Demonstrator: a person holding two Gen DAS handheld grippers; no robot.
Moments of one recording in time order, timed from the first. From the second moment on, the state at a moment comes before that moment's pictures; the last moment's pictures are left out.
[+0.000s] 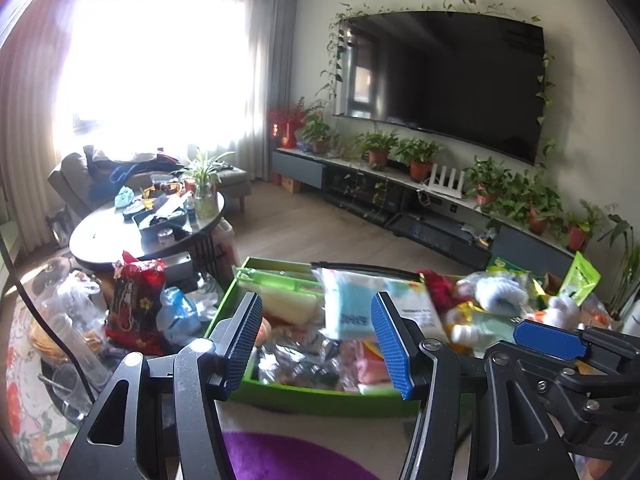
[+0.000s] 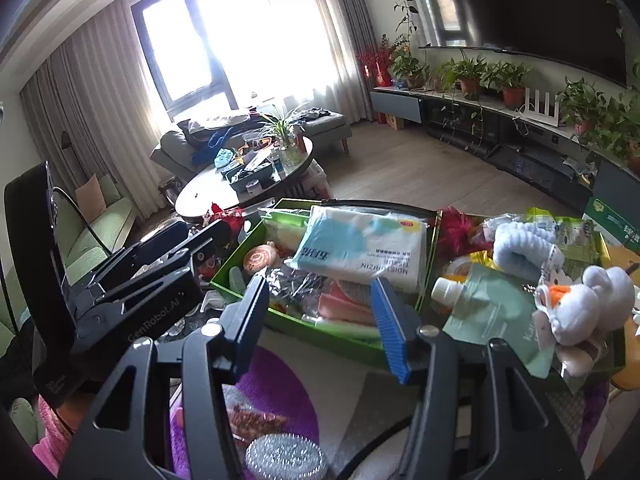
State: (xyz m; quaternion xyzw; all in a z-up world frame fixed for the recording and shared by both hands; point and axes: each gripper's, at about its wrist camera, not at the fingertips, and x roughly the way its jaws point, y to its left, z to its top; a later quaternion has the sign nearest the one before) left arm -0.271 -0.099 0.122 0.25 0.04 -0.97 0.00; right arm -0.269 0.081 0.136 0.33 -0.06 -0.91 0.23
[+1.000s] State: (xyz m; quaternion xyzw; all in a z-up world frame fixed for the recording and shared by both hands) left arm -0.149 -0.022 0.125 0.24 0.02 -0.97 -0.07; right arm -0.139 0.135 0.130 0.32 -0.05 -0.92 0.21
